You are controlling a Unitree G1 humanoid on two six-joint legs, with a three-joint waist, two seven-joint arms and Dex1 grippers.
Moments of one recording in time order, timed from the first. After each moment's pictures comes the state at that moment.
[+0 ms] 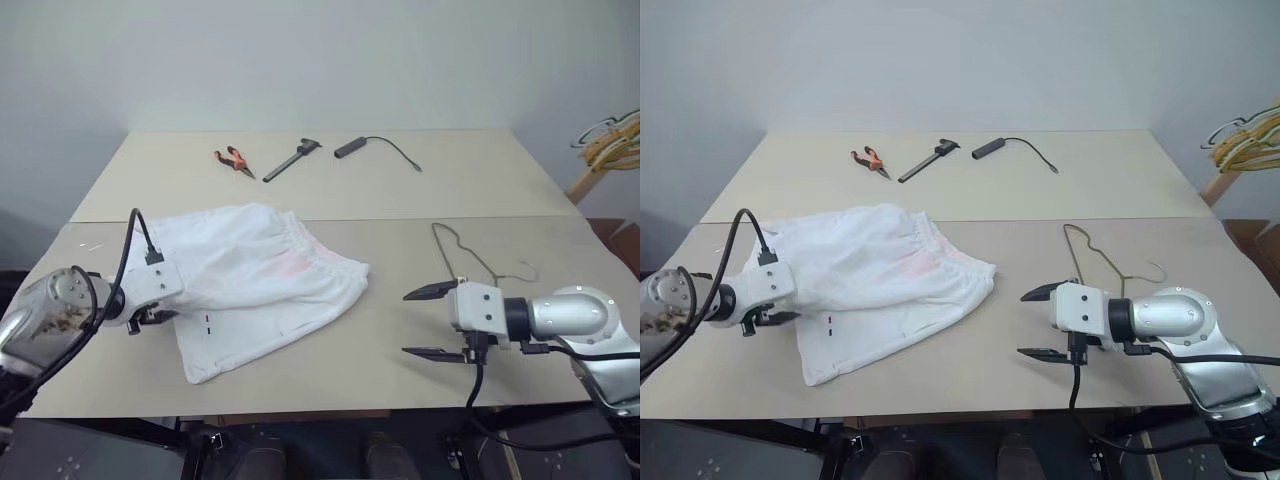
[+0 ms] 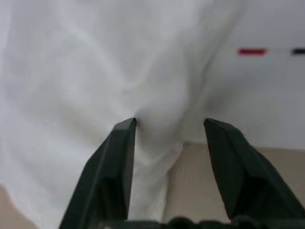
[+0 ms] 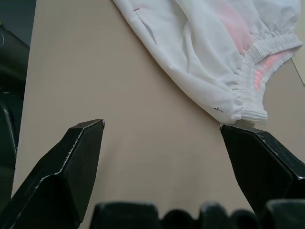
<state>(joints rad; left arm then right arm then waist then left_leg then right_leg) -0.25 1.20 -0.18 -0.04 -0.09 0.34 -0.96 -0.17 -0.91 0.06 -0.37 0.25 0.16 1.15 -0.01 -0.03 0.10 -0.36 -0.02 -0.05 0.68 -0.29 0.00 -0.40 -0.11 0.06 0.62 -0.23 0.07</state>
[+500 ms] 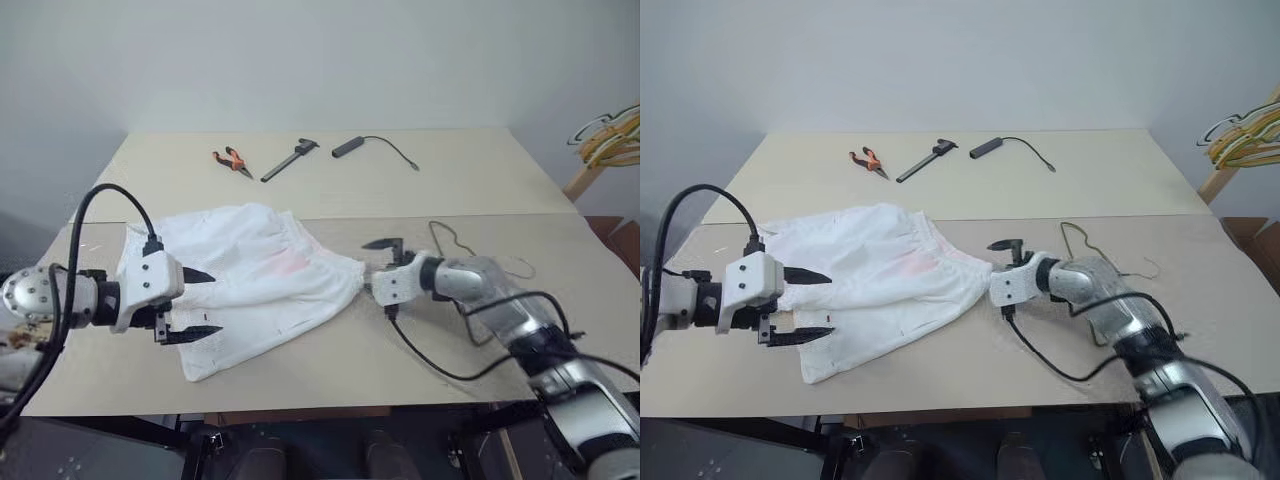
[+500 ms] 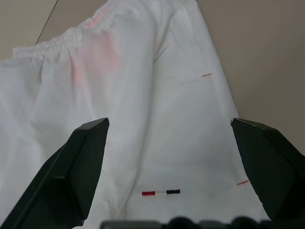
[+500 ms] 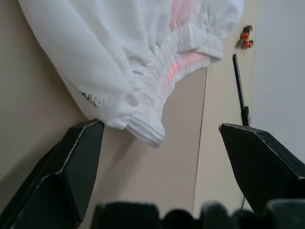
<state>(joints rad) -0.08 1.11 0.13 -0.30 -0.39 0.30 -1.15 -0.70 -0.65 0.48 0.40 -0.54 -0.52 0.58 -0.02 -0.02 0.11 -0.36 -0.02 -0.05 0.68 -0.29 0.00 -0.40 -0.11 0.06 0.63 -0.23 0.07</state>
